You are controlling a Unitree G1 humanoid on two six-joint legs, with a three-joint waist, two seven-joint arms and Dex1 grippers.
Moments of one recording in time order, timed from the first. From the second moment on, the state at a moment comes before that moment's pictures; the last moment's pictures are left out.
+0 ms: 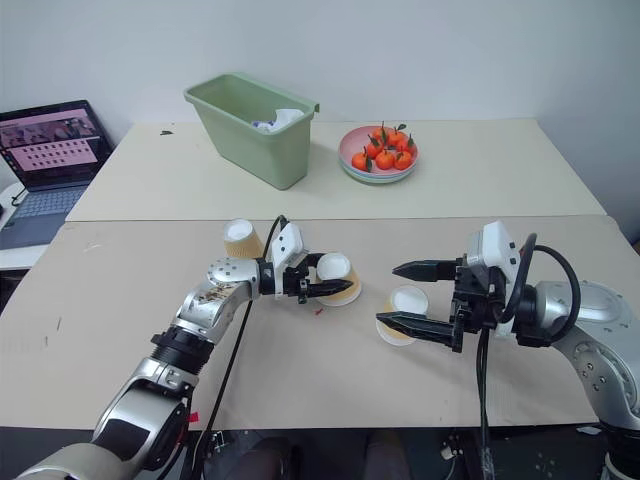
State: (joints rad) left arm -0.68 0.25 -0.23 0.34 -0.22 0.21 -1.02; right arm -0.17 -0.91 -0.26 -0.49 0.83 0.67 1.04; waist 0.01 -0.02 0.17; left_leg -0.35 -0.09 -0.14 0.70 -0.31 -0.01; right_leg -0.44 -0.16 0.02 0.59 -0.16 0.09
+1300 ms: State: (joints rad) left arm -0.23 0.56 0.24 -0.21 -0.43 0.54 -0.74; right arm -0.28 -0.89 -0.18 -0.42 0.80 0.66 1.09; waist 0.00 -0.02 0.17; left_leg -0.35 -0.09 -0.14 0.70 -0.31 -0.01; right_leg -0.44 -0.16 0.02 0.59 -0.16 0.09
